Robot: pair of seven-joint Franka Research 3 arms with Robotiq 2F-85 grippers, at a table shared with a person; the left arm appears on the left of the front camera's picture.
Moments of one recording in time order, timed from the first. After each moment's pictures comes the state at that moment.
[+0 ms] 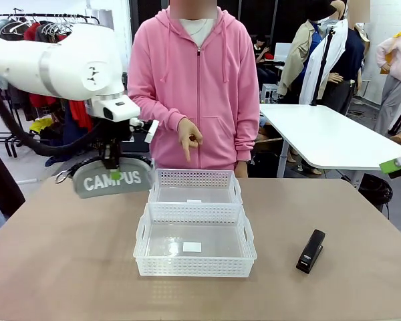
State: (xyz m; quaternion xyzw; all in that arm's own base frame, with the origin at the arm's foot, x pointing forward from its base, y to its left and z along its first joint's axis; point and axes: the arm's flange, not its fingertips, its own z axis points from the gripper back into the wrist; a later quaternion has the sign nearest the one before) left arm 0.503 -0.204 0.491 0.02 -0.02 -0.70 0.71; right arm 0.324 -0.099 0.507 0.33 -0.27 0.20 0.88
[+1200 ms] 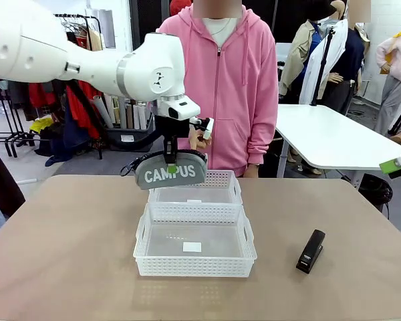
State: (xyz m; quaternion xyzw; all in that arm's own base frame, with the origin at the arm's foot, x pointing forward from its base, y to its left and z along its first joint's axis) left arm 0.566 -0.342 0.478 0.02 -0.04 -0.73 0.69; right arm 0.324 -0.099 0.507 0.33 -0.27 0.20 0.88
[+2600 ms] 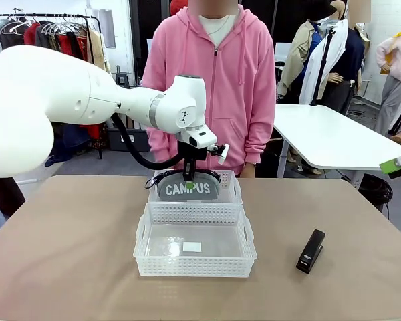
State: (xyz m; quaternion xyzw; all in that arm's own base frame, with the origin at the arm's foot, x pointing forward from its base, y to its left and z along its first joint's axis) left arm 0.632 -0.394 0.383 0.03 -0.04 -0.76 0.64; right arm 0.324 -0.099 0.507 0.33 -0.27 0.20 0.88
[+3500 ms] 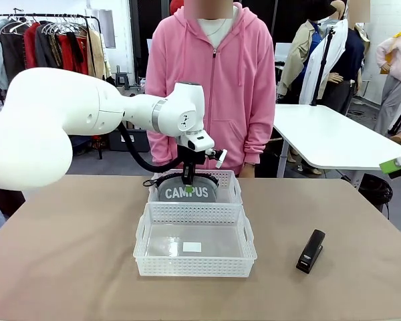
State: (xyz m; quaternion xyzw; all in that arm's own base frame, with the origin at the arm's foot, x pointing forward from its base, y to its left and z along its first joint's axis) left arm 0.656 -0.392 0.361 0.01 -0.02 -0.78 0.63; right arm 0.324 -0.099 0.507 0.33 -0.27 0.20 0.88
